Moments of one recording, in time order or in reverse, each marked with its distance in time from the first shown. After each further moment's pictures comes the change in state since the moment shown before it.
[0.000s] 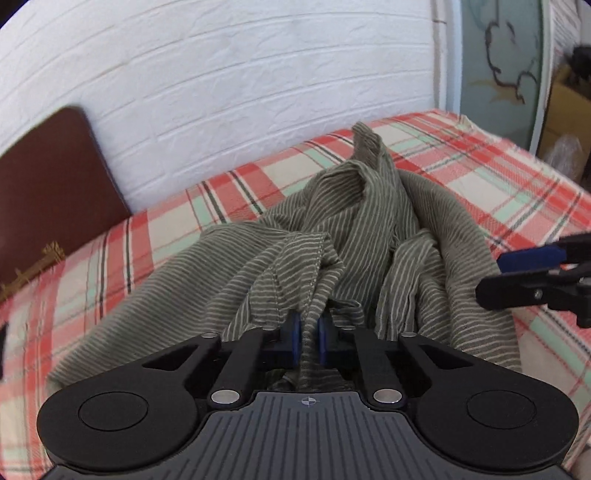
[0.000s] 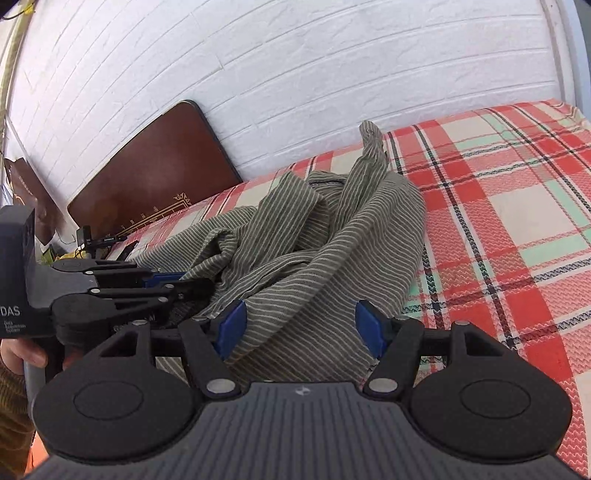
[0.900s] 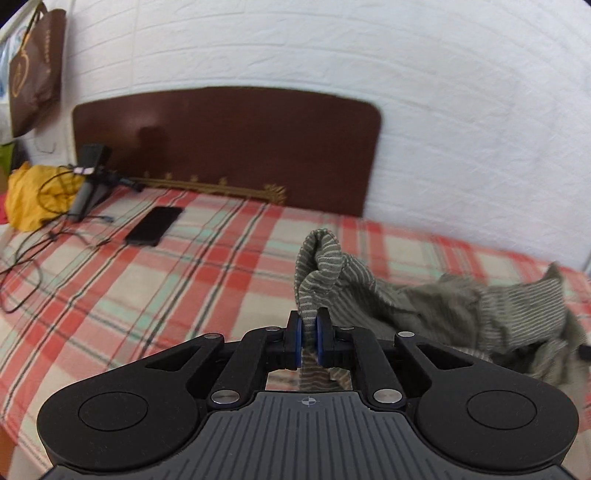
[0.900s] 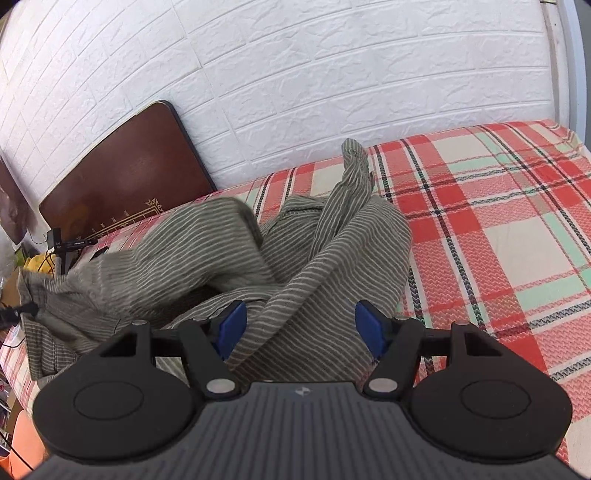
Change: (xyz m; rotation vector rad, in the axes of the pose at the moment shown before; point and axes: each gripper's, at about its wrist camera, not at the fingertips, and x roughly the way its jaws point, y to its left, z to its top) left arm -0.110 0.161 -0.087 -0.559 -0.122 0.383; right arm 0.031 0.004 0.030 -0.018 0.002 -0.094
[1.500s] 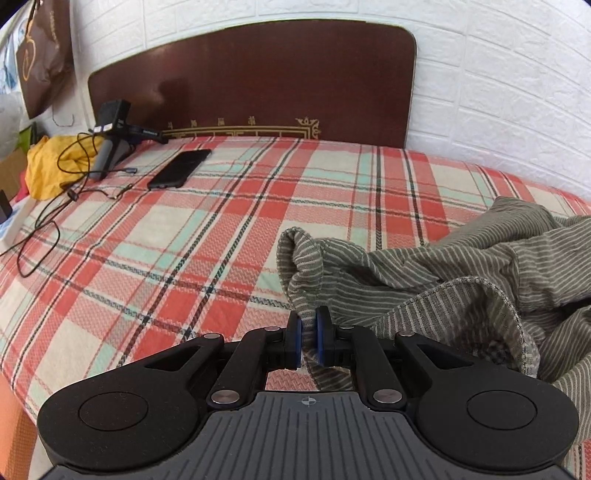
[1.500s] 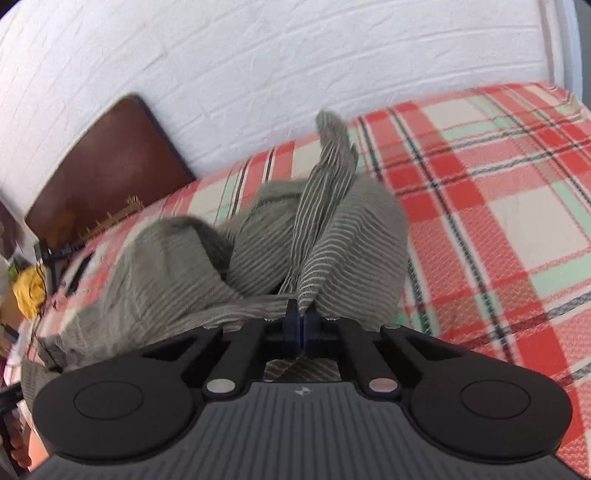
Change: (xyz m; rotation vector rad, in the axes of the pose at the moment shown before) left arm 0.029 0.003 -0.040 0.054 0.117 0.096; right arm 0.013 -0.021 0.012 0.093 0.010 -0.012
